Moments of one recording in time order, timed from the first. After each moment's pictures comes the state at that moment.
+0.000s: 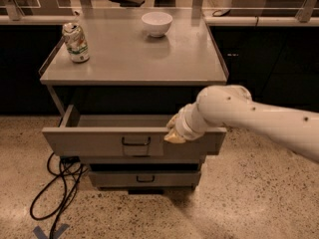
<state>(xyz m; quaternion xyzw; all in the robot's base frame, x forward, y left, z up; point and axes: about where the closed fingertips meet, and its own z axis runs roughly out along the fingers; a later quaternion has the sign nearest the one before) 0.588 -0.055 0.670 -0.62 0.73 0.05 0.28</state>
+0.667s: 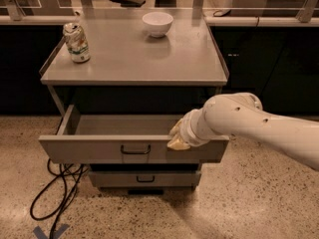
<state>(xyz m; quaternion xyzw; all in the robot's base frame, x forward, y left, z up) 0.567 -0.060 0.681 -0.60 0.74 0.03 0.30</state>
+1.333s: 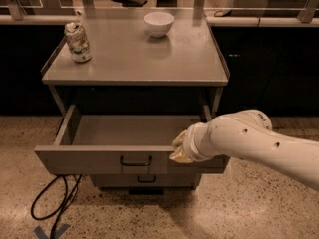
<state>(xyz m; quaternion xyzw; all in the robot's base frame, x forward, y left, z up) 0.529 -0.066 0.678 -0.59 0.75 0.02 0.31</state>
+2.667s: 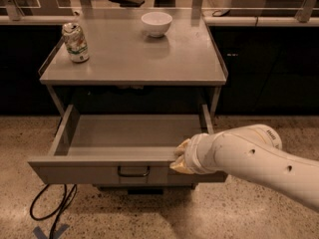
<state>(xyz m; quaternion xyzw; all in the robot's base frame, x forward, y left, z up) 0.494 -0.065 0.684 -0.56 0.76 0.02 0.33</state>
